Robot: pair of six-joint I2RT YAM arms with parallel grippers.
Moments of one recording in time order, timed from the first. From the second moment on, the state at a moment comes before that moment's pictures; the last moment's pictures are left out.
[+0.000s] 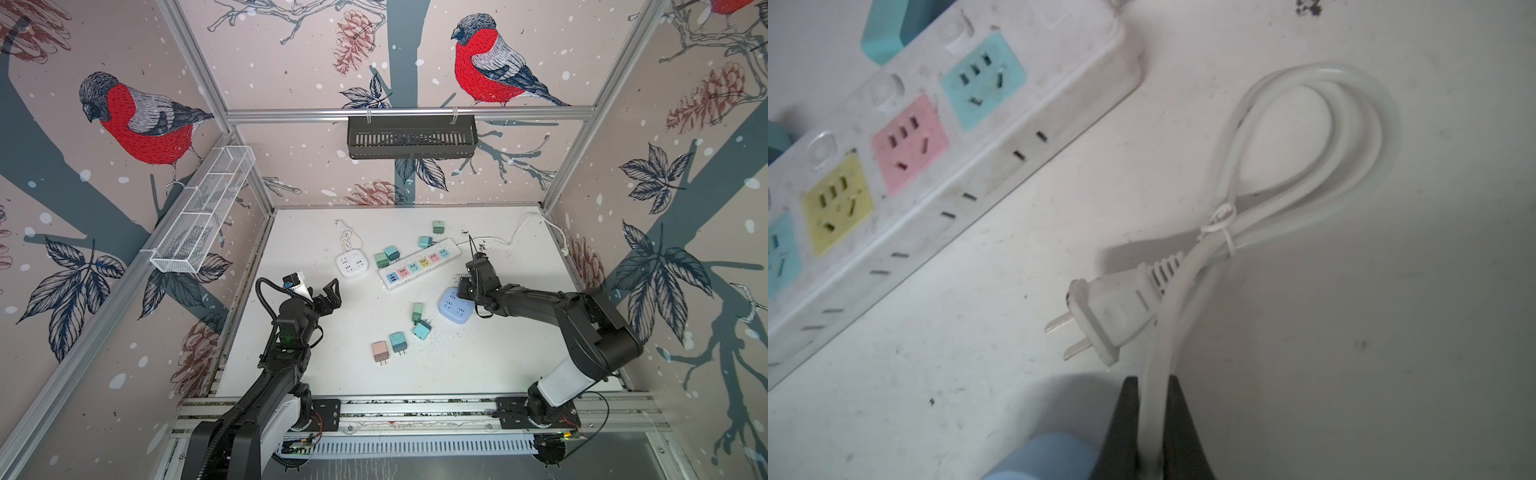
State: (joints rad) left arm -0.07 0.89 0.15 0.48 0.10 -0.49; right arm 0.48 1.62 0.70 0.03 0.14 0.53
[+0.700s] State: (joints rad) left arm -0.08 0.90 0.15 0.48 0.10 -0.49; right arm 0.70 1.55 0.78 -0.29 0.29 0.63
